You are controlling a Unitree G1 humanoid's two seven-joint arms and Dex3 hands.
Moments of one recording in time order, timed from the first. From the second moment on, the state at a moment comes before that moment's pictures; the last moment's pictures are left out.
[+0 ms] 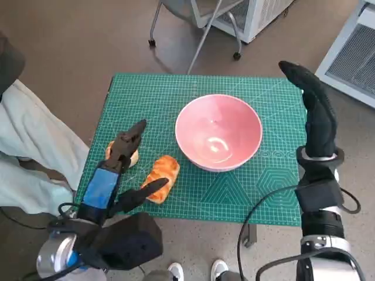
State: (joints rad) left arm -0.05 0.22 -0.24 -0.86 1.31 0.68 -0.80; right arm -0.72 -0.27 -0.13 0.82 -0.19 -1.08 -0.06
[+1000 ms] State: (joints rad) left arm -0.04 0.10 -0.22 -0.63 1.50 0.52 -0.87; right arm -0.69 -0.26 -0.08 0.76 -0.21 -1.02 -0.12
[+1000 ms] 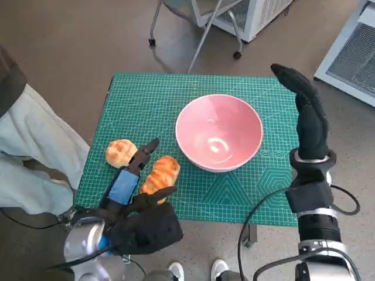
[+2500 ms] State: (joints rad) left arm -0.08 0.12 -0.19 -0.25 1.35 0.47 -0.59; right arm -0.67 -0.24 -0.08 0.73 -0.16 -0.99 -0.12
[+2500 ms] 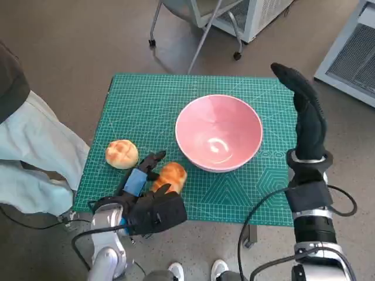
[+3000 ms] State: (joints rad) left arm -0.12 0.21 -0.22 -0.10 1.24 0.44 -0.37; right arm -0.68 -0.22 -0.08 0.75 -0.12 -0.99 -0.10
